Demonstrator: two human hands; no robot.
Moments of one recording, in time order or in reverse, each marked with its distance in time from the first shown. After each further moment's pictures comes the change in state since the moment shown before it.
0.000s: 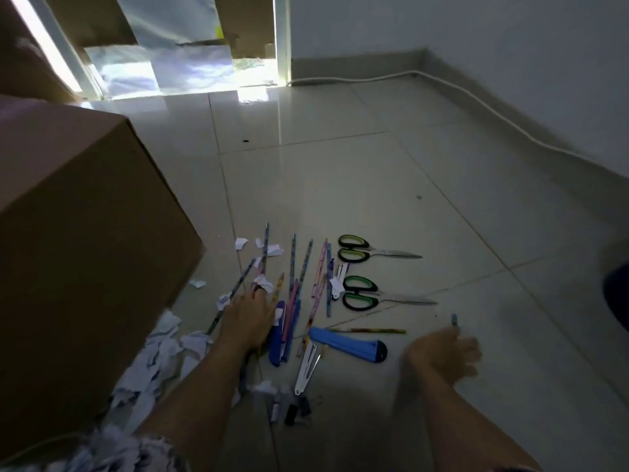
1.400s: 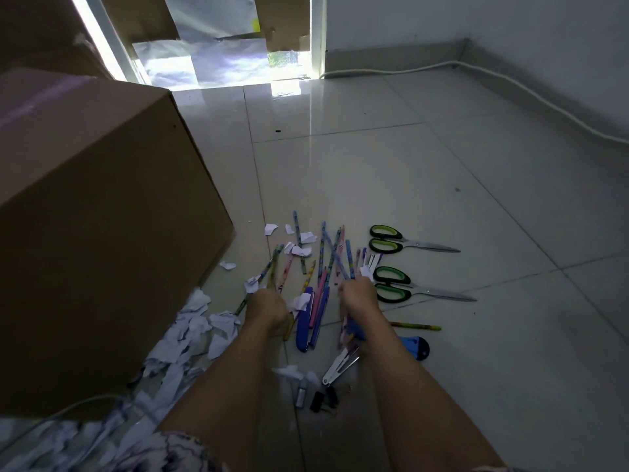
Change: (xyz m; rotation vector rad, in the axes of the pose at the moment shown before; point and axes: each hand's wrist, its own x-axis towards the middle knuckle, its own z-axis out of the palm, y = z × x) left_hand -0.021 0.021 -0.026 -0.503 -0.177 -0.663; right_hand -0.092 -0.118 0.028 0.660 -0.702 -0.534
